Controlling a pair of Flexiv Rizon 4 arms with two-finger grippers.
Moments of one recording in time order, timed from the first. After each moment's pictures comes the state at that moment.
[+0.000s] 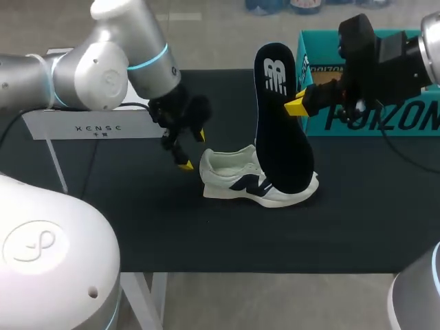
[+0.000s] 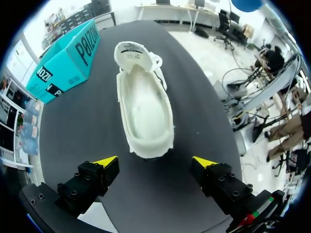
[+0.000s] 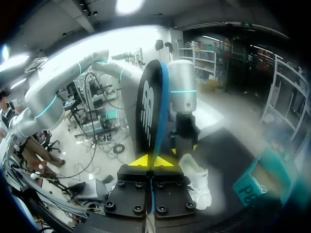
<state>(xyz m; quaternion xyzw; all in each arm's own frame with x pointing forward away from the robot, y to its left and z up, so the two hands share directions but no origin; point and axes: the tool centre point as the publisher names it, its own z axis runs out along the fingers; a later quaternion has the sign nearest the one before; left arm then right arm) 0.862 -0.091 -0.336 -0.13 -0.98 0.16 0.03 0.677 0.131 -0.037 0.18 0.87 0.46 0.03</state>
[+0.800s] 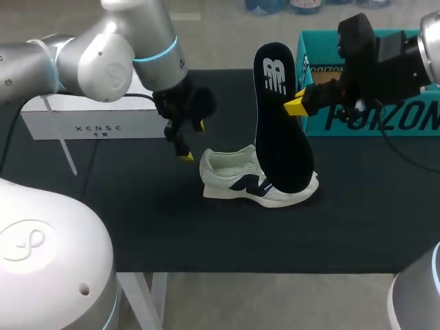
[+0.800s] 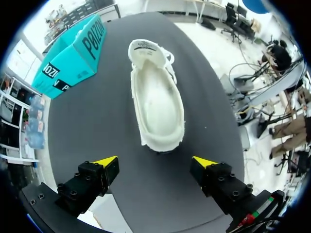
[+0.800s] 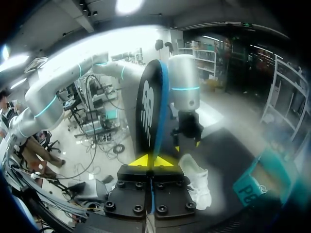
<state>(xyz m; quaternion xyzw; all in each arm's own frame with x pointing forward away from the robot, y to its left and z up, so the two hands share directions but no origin) 0.877 -0.091 -0.320 -0.12 -0.98 0.12 0.00 0.678 0.132 -0.037 0.18 0.87 0.46 0.03</state>
